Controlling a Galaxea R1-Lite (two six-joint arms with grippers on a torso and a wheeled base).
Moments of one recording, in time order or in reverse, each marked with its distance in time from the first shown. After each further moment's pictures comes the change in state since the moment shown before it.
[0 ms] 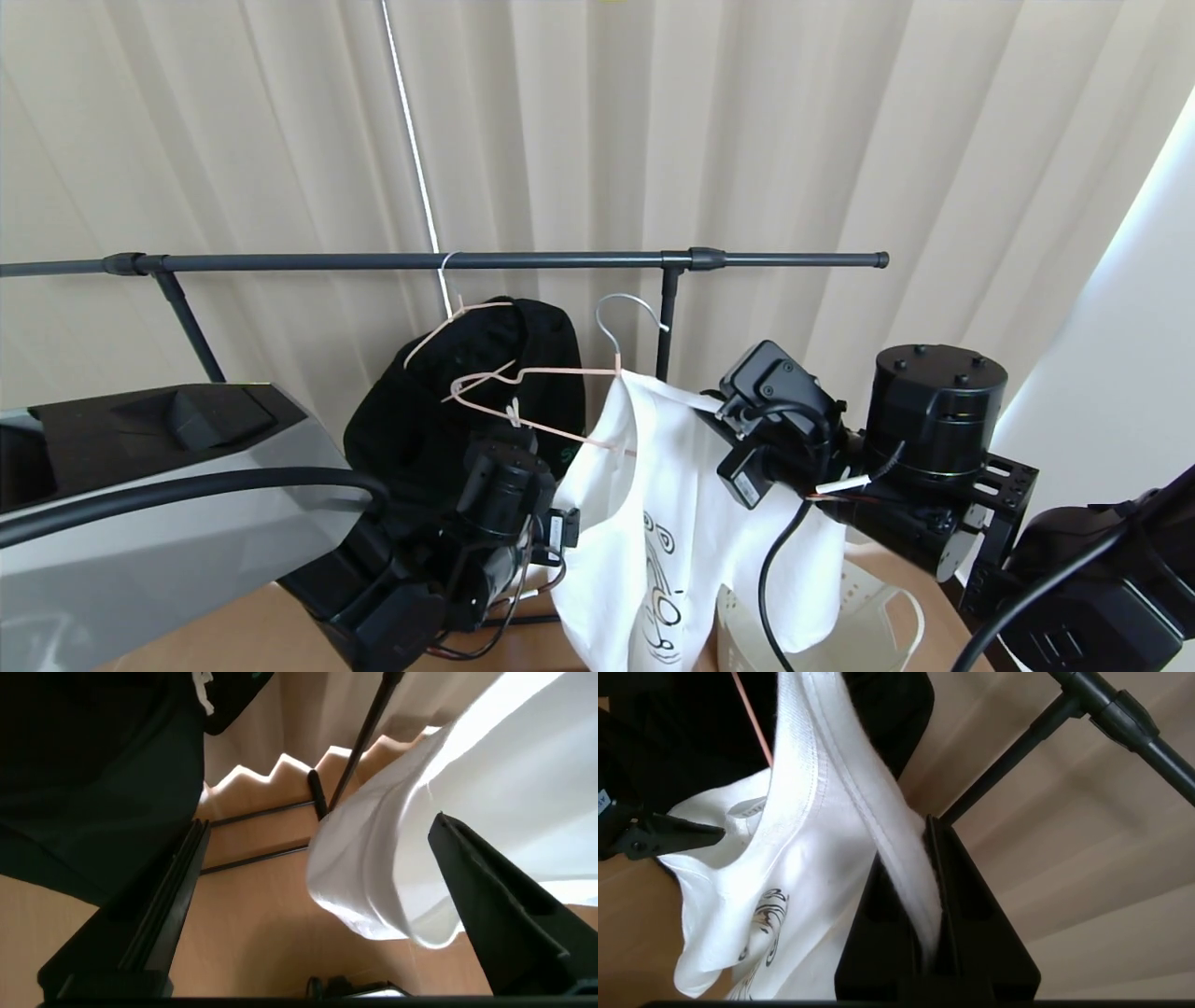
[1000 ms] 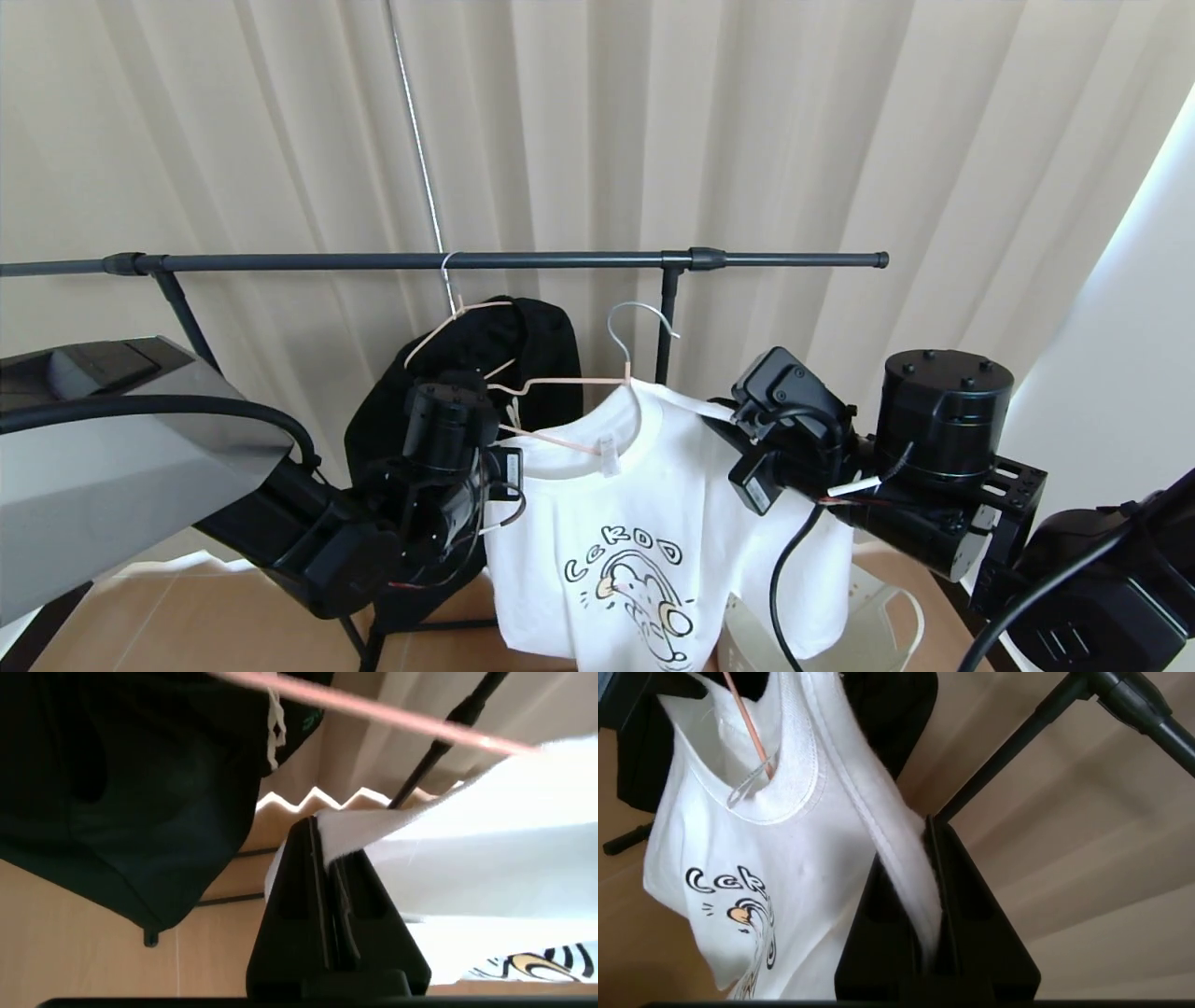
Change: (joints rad) left arm 0.137 -0.083 -0.047 0.000 0.026 0.063; right arm -0.042 0.000 0.030 -0.001 0.060 0.012
